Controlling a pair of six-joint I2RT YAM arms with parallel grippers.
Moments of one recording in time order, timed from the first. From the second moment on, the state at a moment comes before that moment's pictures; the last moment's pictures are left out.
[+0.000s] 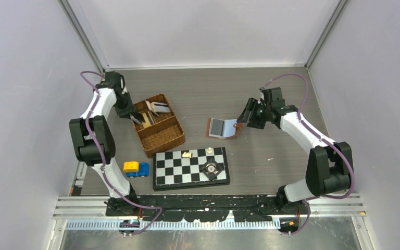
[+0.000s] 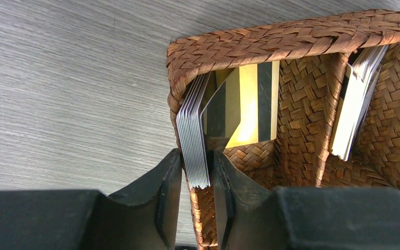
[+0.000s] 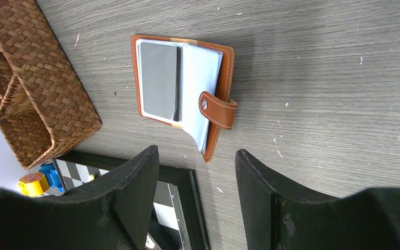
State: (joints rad) left arm 0.13 1.84 1.46 -0.80 0.05 -0.24; right arm 0.19 1.45 0.98 -0.42 -0.30 0.55
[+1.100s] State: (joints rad) left arm 0.13 1.75 1.43 -0.81 -0.01 -0.24; right arm 0.19 1.46 0.98 -0.41 -0.32 0.55
